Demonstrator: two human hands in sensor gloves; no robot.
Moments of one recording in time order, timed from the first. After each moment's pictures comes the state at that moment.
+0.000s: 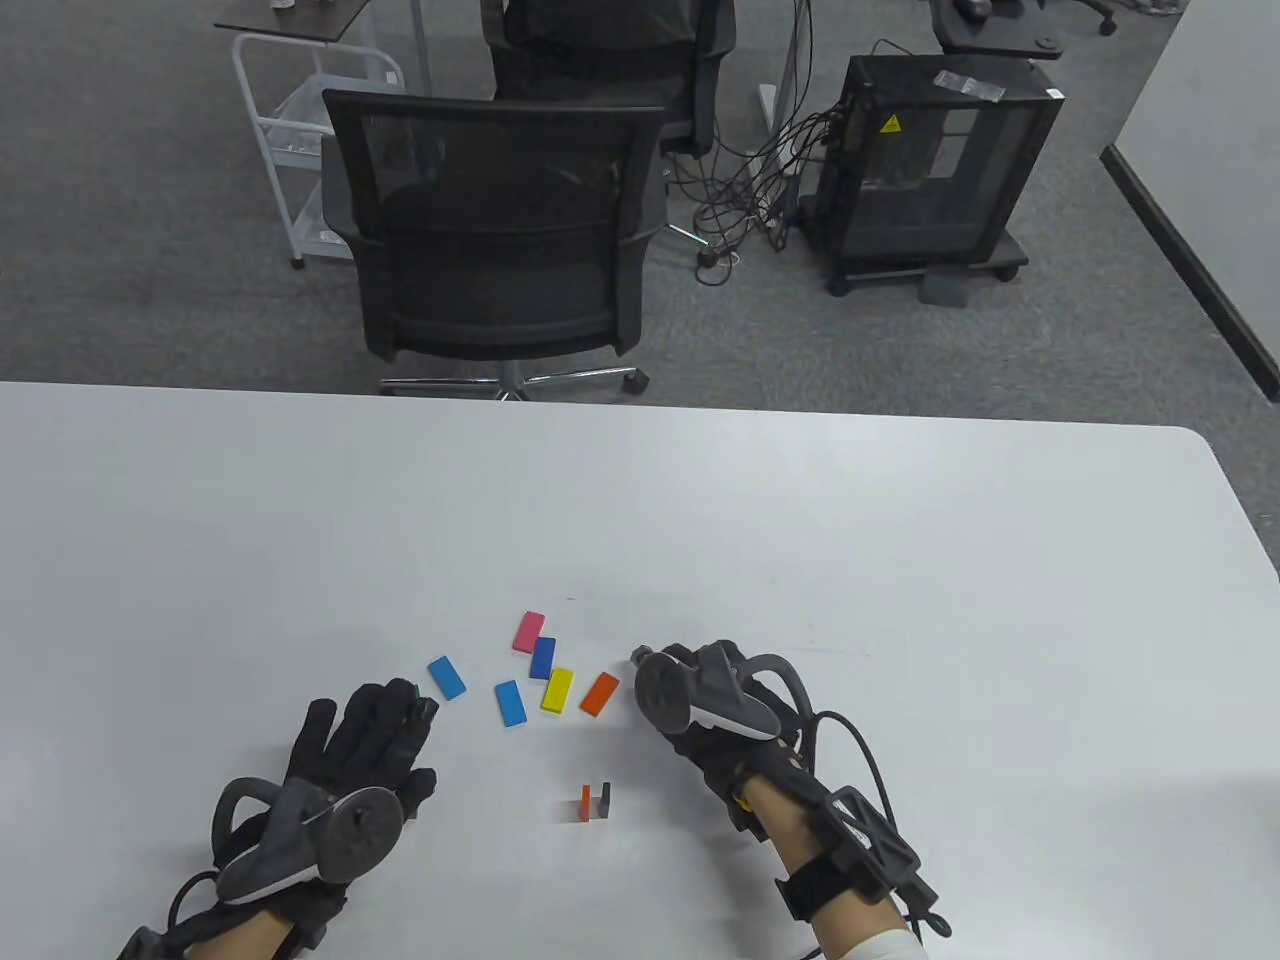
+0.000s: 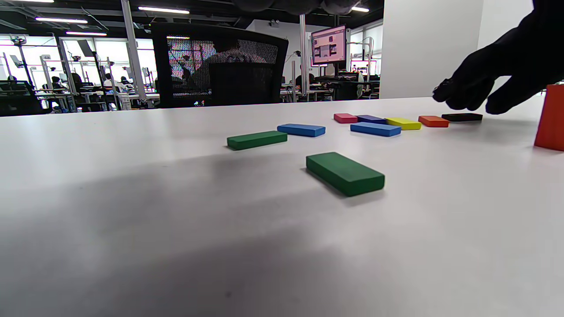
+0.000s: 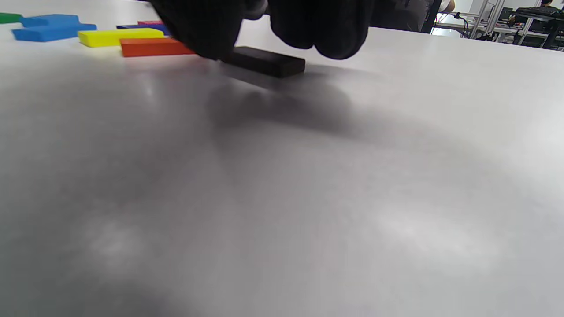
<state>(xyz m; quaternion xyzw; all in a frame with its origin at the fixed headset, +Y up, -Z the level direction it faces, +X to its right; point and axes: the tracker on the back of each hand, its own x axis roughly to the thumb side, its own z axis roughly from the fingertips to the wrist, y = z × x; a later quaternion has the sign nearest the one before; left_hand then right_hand) -0.240 -0.737 -0.219 -0.02 -0.16 -0.01 0.99 0.052 -0.754 -0.357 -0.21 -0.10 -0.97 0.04</state>
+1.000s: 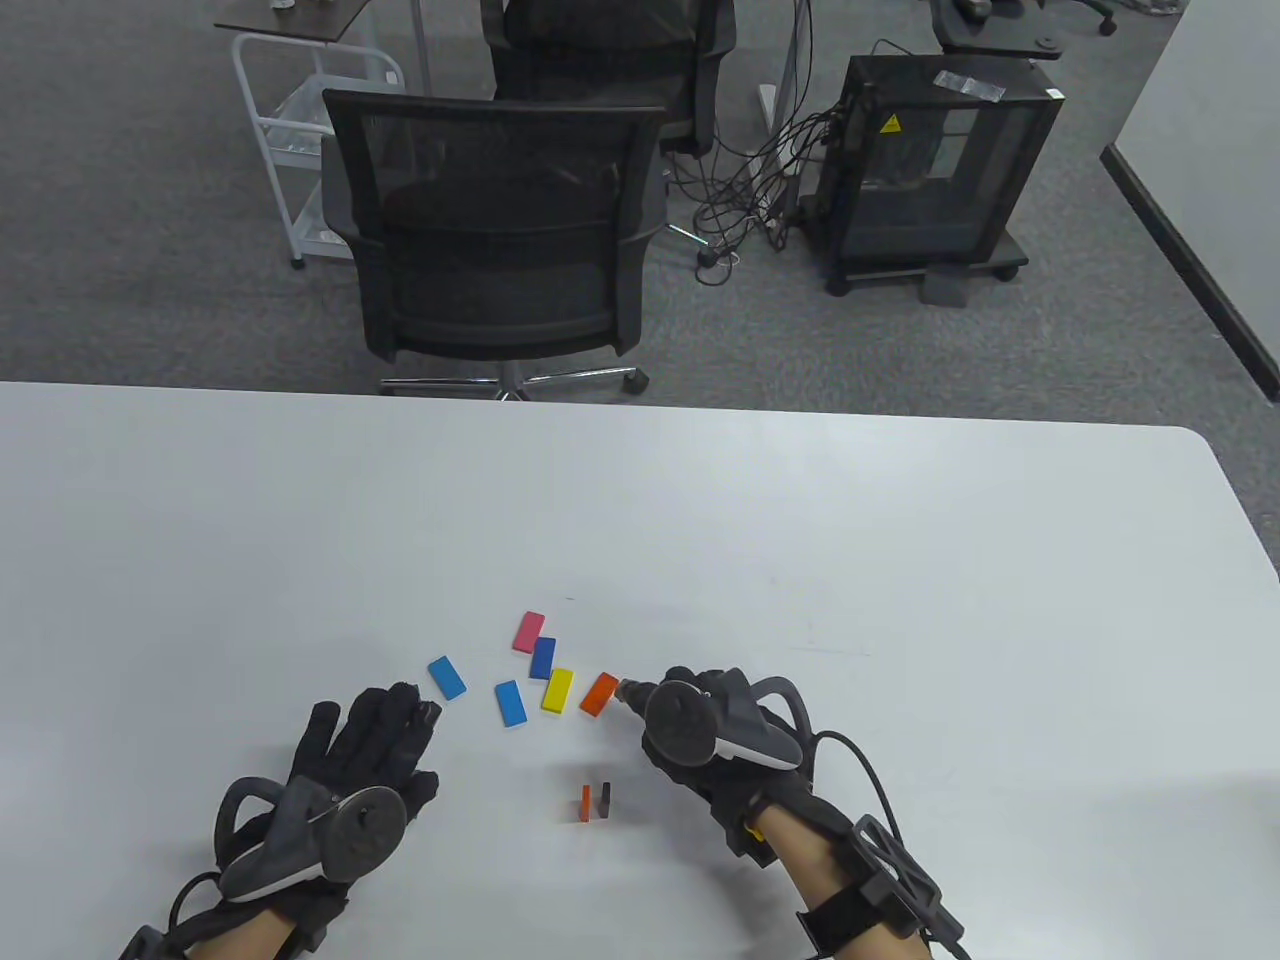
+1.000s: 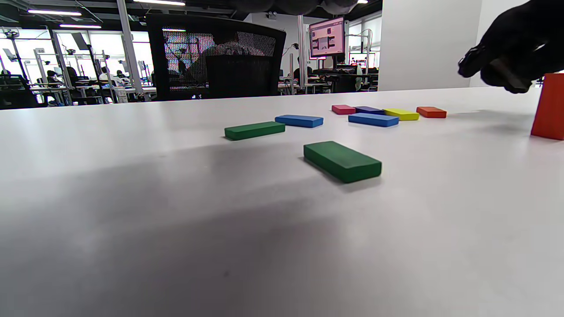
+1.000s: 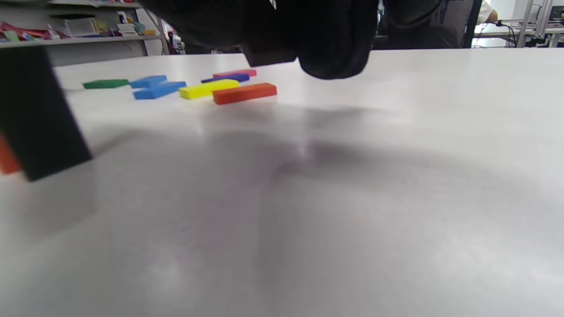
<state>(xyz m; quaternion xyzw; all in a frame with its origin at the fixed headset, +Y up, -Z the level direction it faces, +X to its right) -0.239 -0.738 -0.220 -0.04 -0.16 -0.01 0.99 0.063 -0.734 -0.317 -0.28 -0.06 -0.96 -0.05</state>
